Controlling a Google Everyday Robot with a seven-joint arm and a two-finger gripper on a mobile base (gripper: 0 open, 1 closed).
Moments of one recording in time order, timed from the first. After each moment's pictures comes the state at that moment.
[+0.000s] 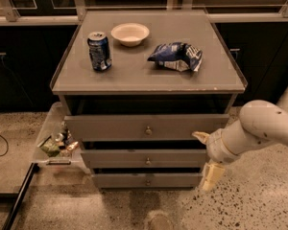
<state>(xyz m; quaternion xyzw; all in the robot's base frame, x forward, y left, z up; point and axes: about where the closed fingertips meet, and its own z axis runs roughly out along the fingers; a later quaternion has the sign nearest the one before) 0.473 -0.193 0.629 -0.65 0.71 0.14 0.21</state>
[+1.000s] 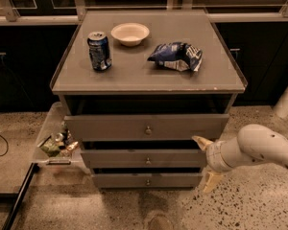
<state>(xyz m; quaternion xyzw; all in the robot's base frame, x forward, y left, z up) 0.500 -0.215 0.564 -0.70 0.66 0.06 0.27</state>
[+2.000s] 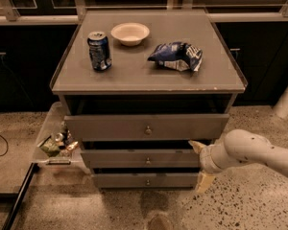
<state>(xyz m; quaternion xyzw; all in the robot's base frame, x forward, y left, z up) 0.521 -0.220 0.507 -0.69 0.68 0.05 0.24</state>
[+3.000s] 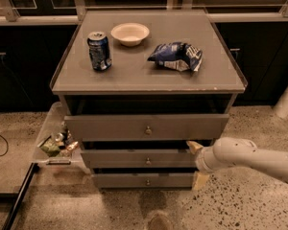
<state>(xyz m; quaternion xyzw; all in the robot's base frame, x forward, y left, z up) 0.555 -0.220 0.460 -0.70 0.68 -0.01 0.24</state>
